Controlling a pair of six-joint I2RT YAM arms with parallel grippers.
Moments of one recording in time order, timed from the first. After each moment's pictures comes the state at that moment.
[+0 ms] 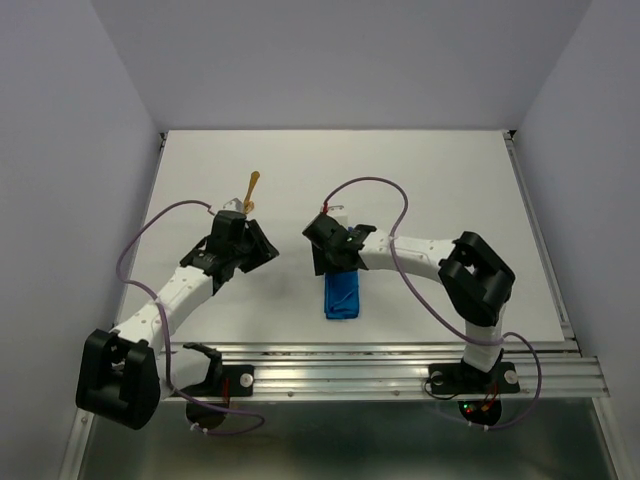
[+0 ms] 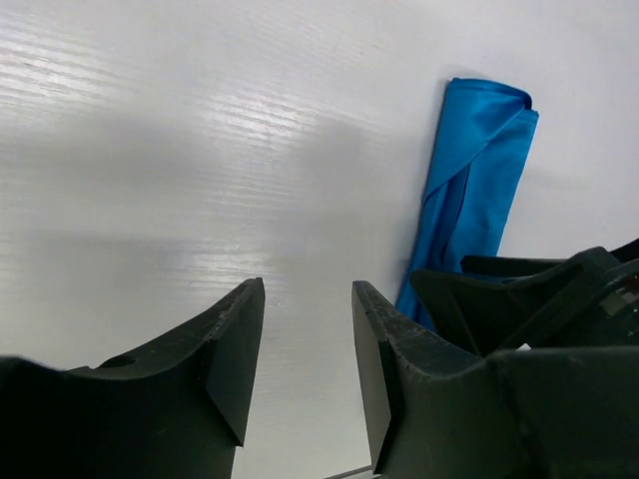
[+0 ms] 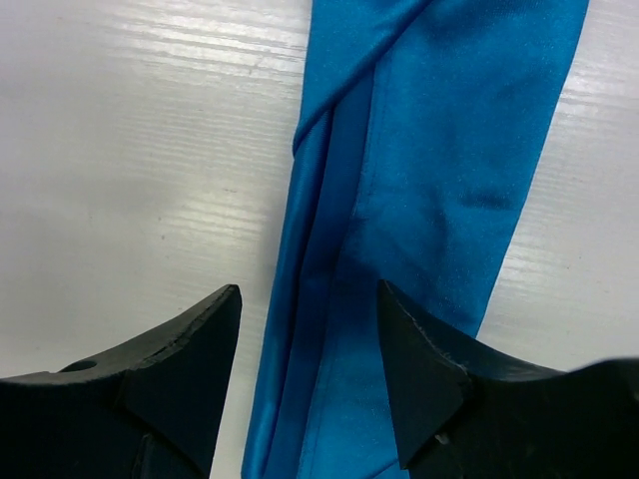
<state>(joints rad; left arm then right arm) -0.35 1.13 0.66 -0.31 0.06 -0.76 0.92 1.88 1.30 -0.49 0.34 0.70</state>
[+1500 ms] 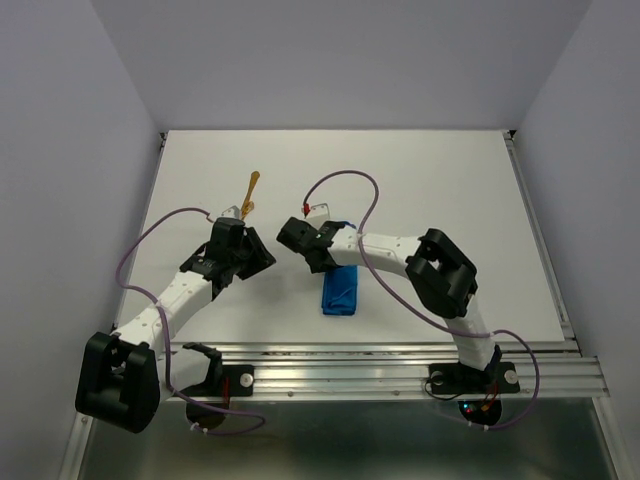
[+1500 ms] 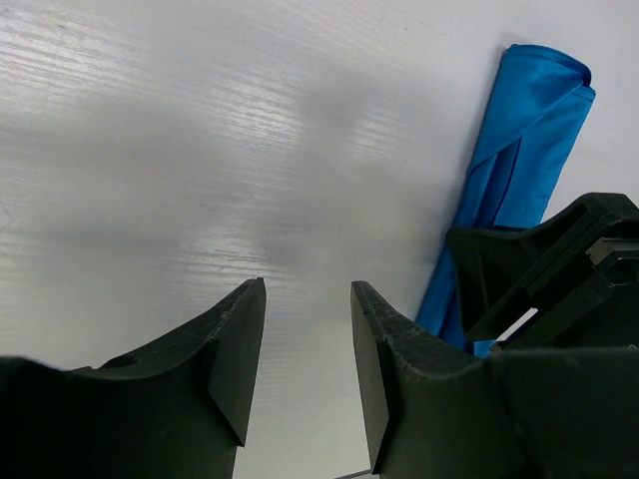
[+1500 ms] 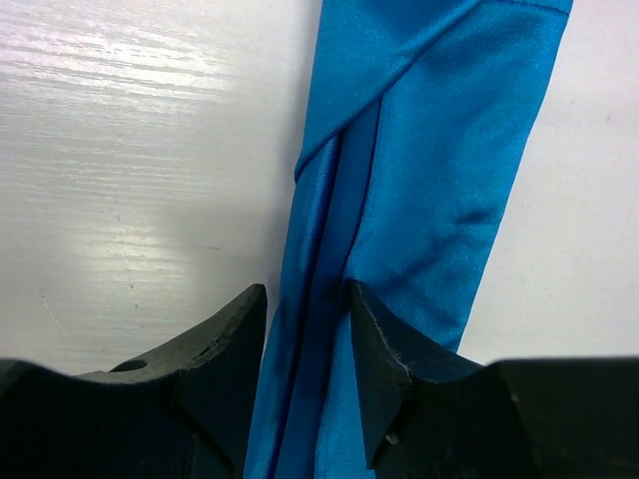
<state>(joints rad) -0.33 1.10 0.60 -0.31 0.05 -0.75 0.99 2.11 1.60 -0.75 0.58 0.72</state>
